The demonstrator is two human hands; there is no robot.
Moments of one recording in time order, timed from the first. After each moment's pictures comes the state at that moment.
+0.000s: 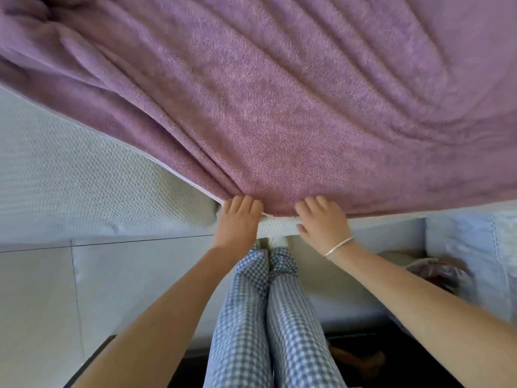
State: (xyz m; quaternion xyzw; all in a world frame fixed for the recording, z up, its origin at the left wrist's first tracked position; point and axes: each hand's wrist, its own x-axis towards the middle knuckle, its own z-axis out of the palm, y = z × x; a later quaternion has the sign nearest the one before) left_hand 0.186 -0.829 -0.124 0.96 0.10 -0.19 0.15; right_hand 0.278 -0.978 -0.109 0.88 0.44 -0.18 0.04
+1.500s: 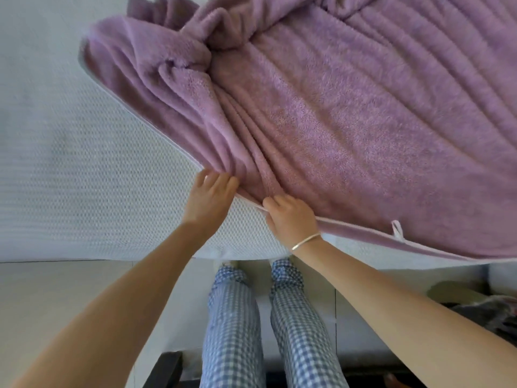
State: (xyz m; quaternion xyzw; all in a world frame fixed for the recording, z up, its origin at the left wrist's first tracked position) left_hand 0.132 -0.543 -0.117 1.00 0.05 -0.05 0.02; right_hand 0.199 -0.696 -0.121 0.87 0.46 -0.08 -0.14
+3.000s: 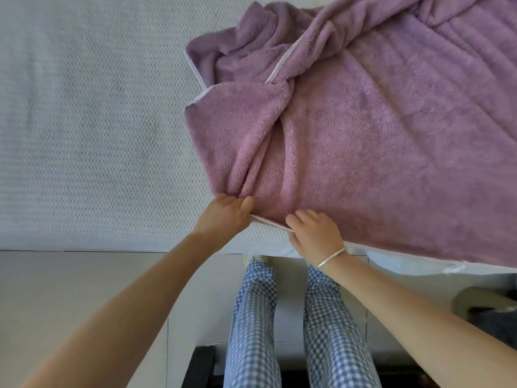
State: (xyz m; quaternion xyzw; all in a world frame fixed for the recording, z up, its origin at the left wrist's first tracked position) left_hand 0.034 -0.430 -0.117 0.99 -0.04 -0.09 0.11; right_hand 0.116 -0.603 -0.110 0.86 0.50 -0.13 -0.05
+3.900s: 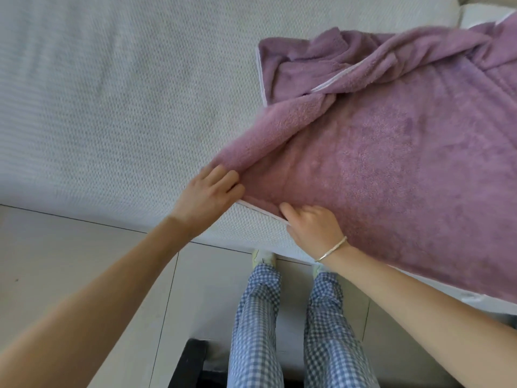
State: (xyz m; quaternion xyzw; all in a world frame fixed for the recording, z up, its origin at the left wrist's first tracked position) left_hand -0.032 -0.357 -0.079 1.00 0.00 0.06 0.04; right_hand 0.087 -0.533 -0.087 0.80 0.59 -0.10 -0.02
